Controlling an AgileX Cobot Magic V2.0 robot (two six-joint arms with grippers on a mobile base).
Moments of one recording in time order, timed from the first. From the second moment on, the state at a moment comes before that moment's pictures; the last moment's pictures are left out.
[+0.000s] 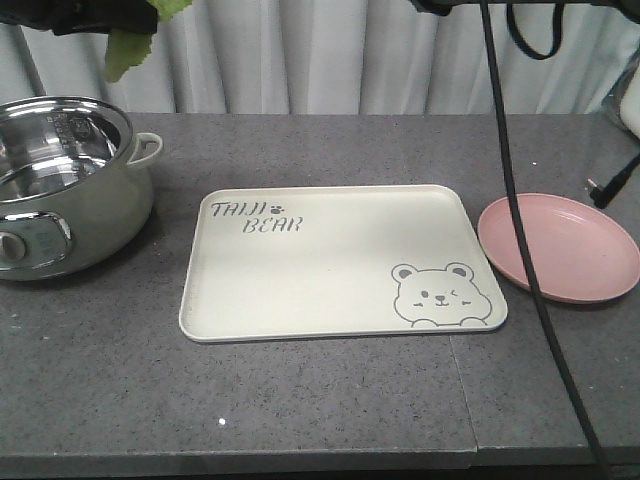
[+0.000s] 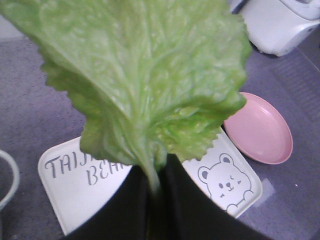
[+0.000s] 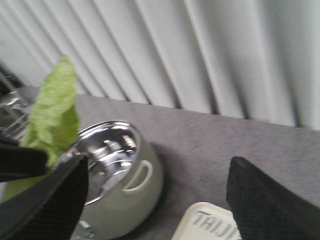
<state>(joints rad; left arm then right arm) -0.08 1.72 -2.02 -0.65 1.18 0.24 0.31 1.71 -1.85 0.79 0.64 -0.36</state>
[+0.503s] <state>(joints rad) -0.24 1.73 -2.02 -0.63 1.13 0.26 0.14 1.81 -1.88 1.46 0.94 -0.69</state>
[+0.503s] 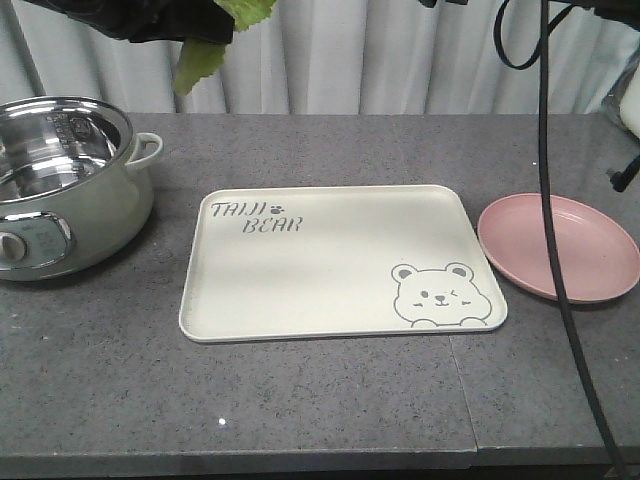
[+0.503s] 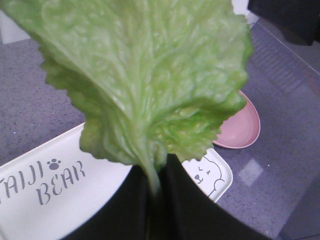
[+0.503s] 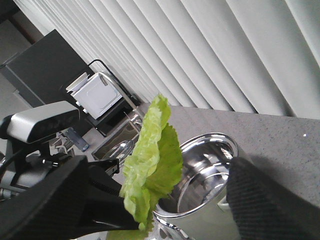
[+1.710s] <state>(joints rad) -0.35 1.80 -2.02 -0.62 1.05 0.29 0.19 1.90 -1.88 1.48 1.00 -0.75</state>
